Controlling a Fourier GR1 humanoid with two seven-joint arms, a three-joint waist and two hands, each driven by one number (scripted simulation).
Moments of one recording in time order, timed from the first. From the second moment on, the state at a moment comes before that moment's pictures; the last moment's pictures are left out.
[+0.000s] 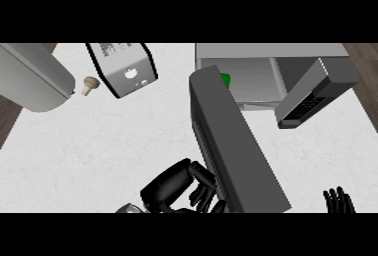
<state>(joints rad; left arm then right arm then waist) -0.14 0.00 -0.57 -1.60 -0.18 -0.26 0.00 0.37 -0.16 -0.11 -1.17 -0.12 0.25 -0.93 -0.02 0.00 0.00</state>
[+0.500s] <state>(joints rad) -0.39 0.00 -0.85 -1.34 -0.01 0.06 0.01 0.41 -0.22 -0.05 -1.37 -0.19 0.31 -0.88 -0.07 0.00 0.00</state>
